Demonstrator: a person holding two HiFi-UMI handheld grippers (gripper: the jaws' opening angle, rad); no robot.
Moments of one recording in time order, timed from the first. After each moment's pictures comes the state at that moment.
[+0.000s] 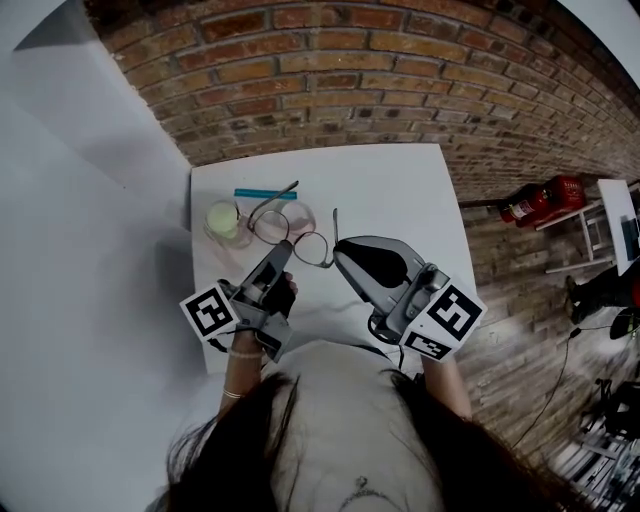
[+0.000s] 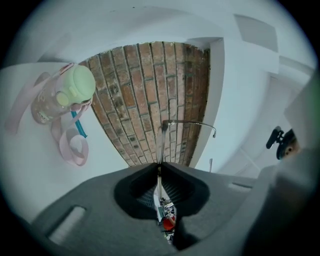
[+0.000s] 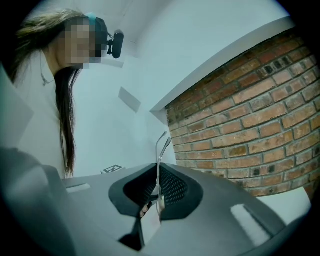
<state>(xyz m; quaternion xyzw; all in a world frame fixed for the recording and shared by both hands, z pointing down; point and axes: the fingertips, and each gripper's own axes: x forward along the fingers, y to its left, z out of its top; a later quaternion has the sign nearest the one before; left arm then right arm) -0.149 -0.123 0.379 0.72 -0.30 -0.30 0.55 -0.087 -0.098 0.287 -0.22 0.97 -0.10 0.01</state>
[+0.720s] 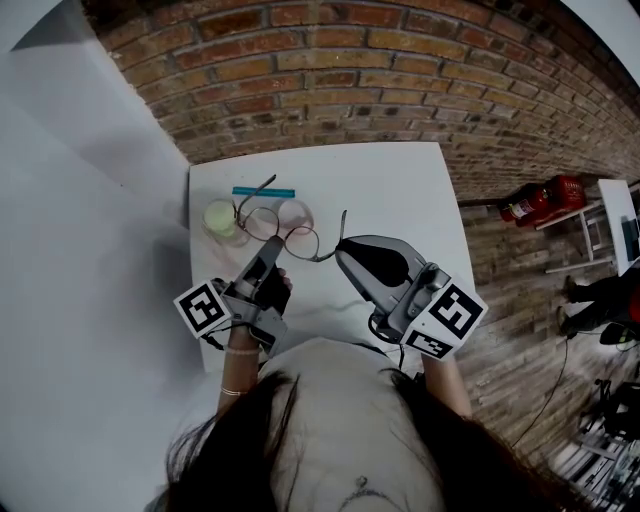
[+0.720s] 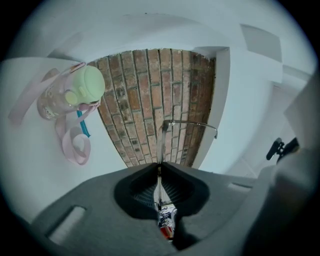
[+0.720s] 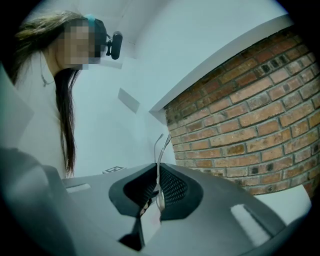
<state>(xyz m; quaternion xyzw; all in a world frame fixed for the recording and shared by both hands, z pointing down) -0.158 -0.131 0.384 0.69 -0.31 -0.33 0.56 -0.077 -0.101 0.291 -0.22 0.97 -0.10 0.01</state>
